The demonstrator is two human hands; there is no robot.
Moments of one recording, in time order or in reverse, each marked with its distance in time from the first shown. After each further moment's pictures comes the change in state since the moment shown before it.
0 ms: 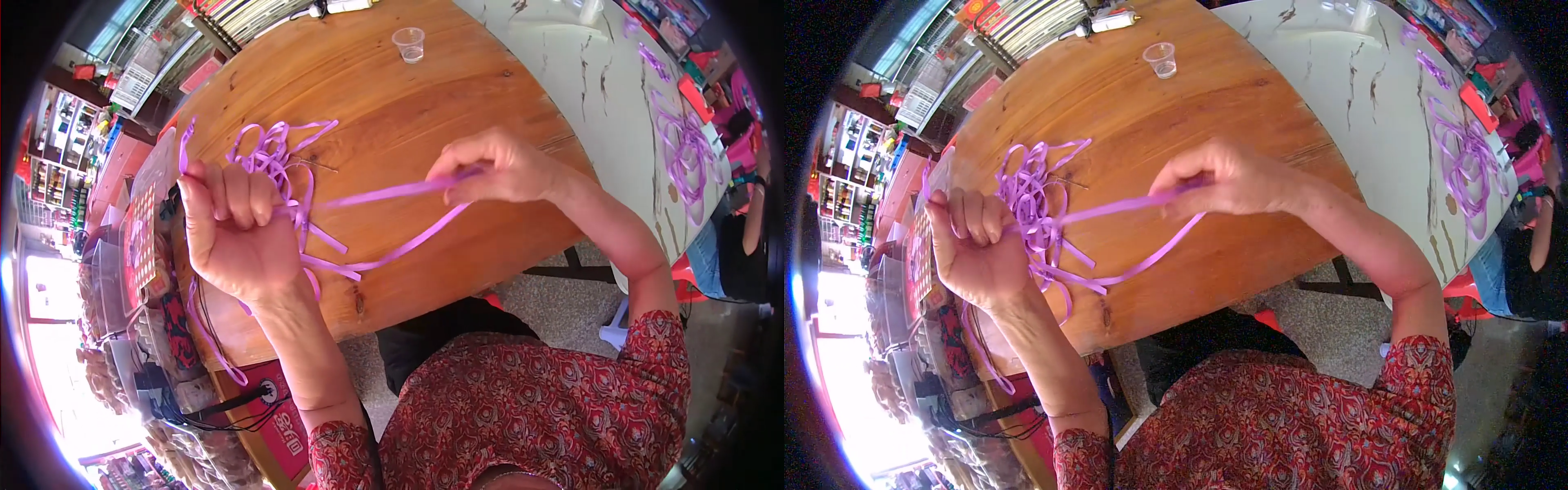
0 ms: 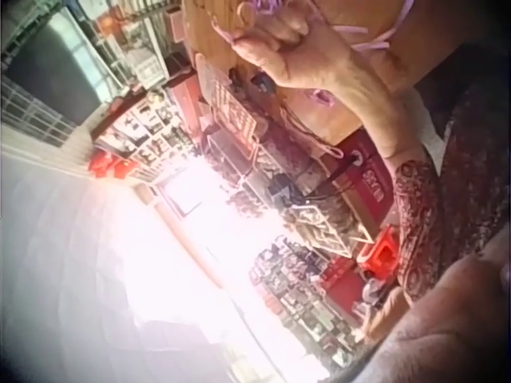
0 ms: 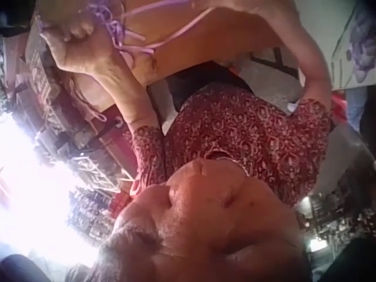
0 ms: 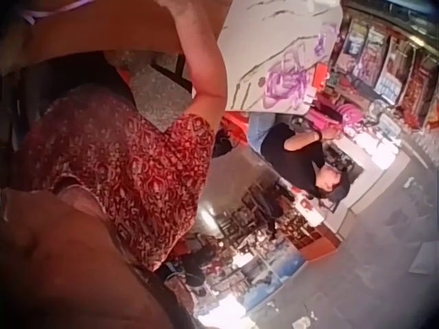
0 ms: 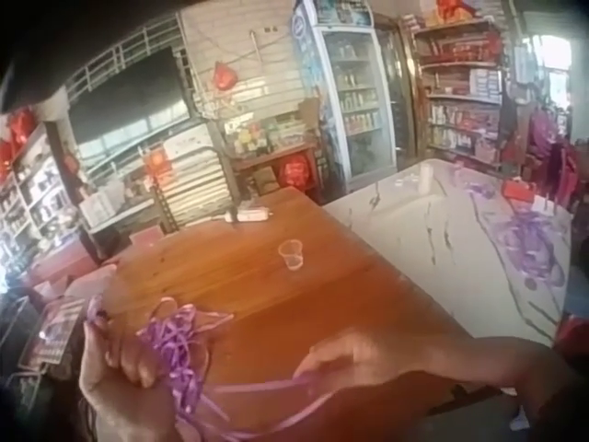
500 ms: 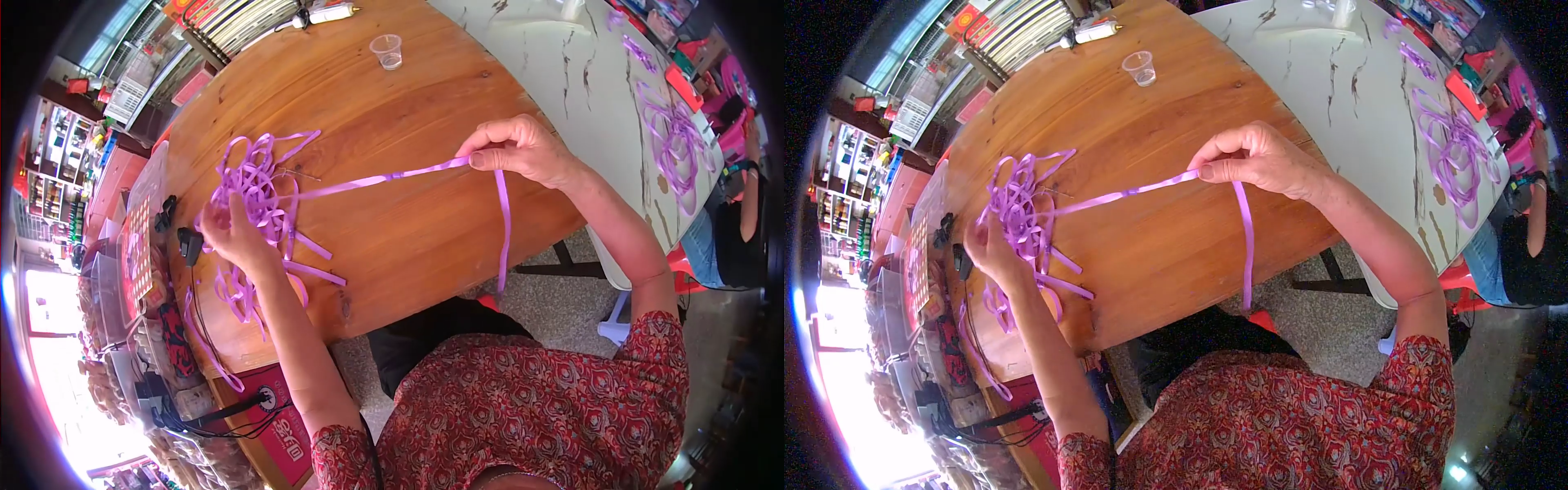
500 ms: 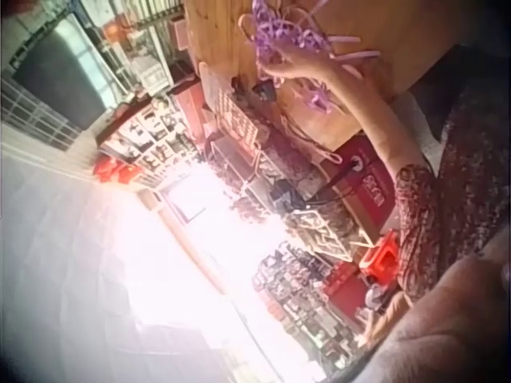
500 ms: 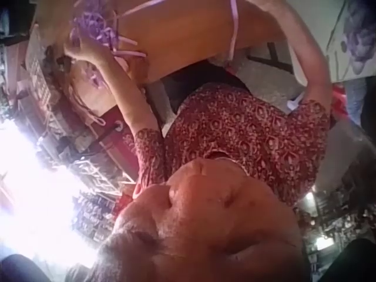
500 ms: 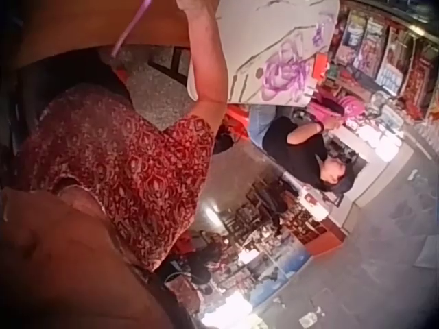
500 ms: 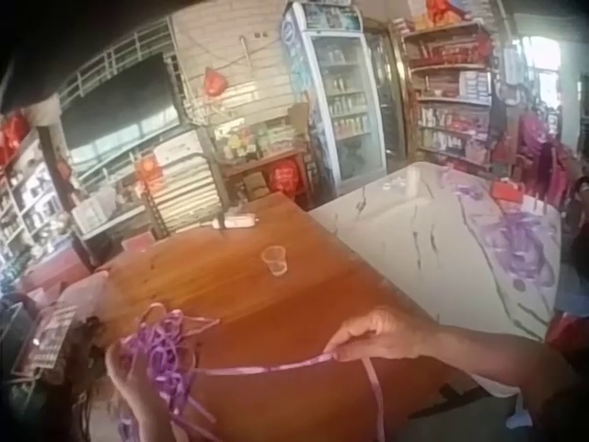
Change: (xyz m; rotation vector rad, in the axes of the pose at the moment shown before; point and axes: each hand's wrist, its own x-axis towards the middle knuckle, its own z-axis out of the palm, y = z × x) left_hand -0.005 -0.018 -0.103 1.438 0.640 0.446; right_hand -0.045 0.019 -0.031 -0.031 0.300 0.052
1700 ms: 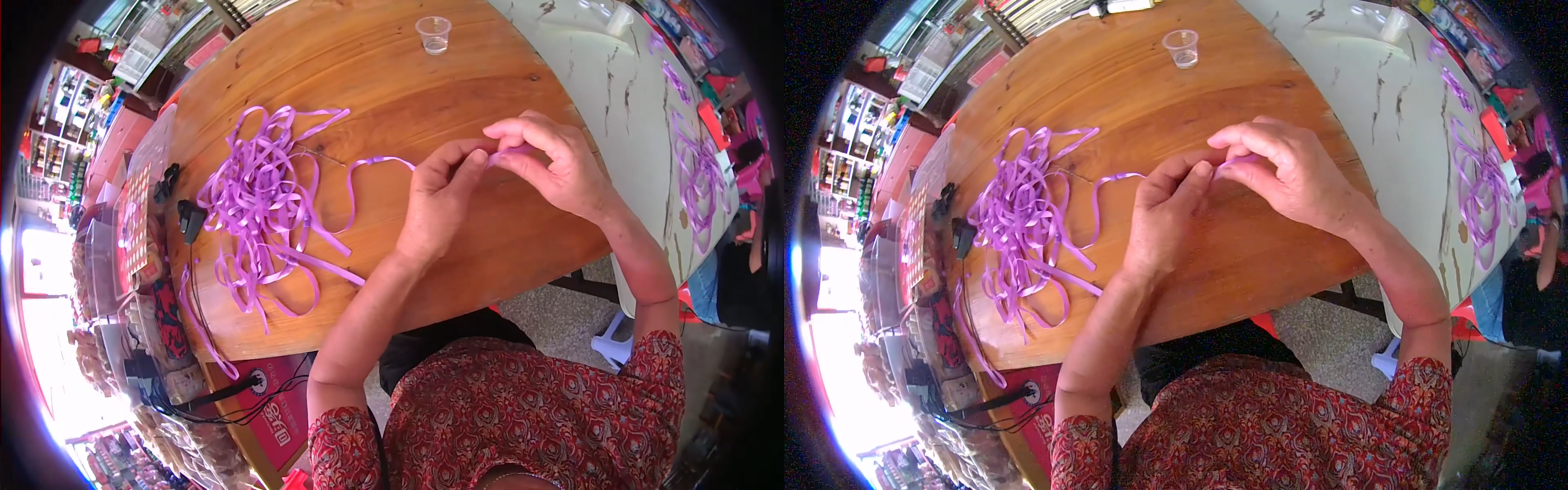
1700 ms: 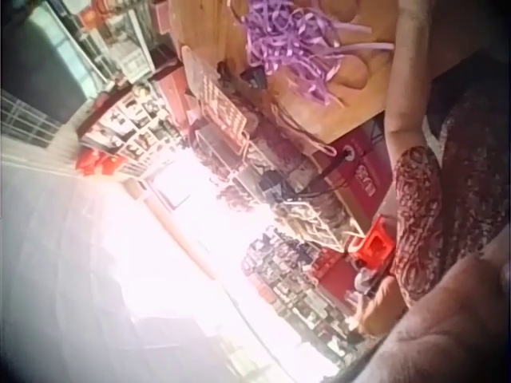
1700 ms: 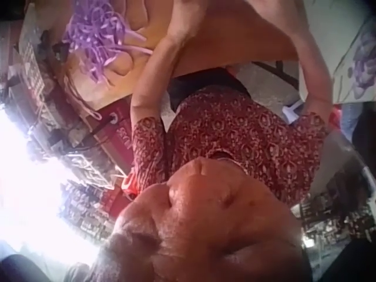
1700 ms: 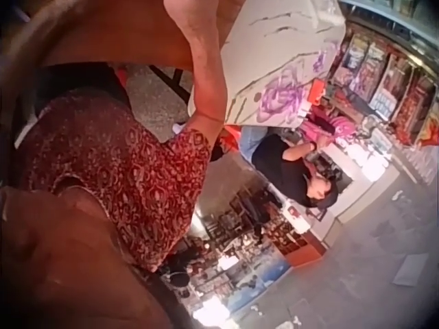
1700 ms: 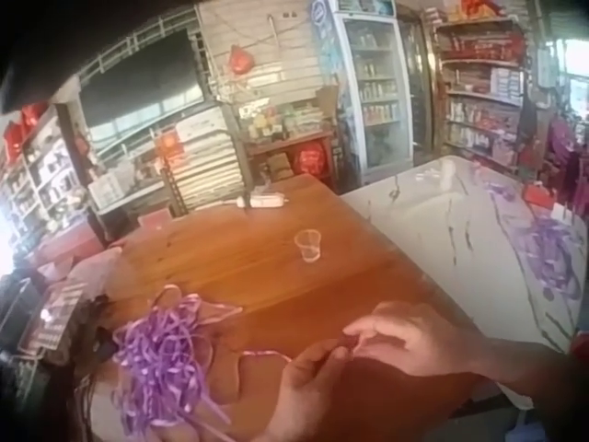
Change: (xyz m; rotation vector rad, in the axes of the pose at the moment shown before) left_hand -0.123 0.069 0.080 -0.686 -1.029 -0.591; right_hand 0.022 -0.015 0.029 -0.533 0.214 -0.323
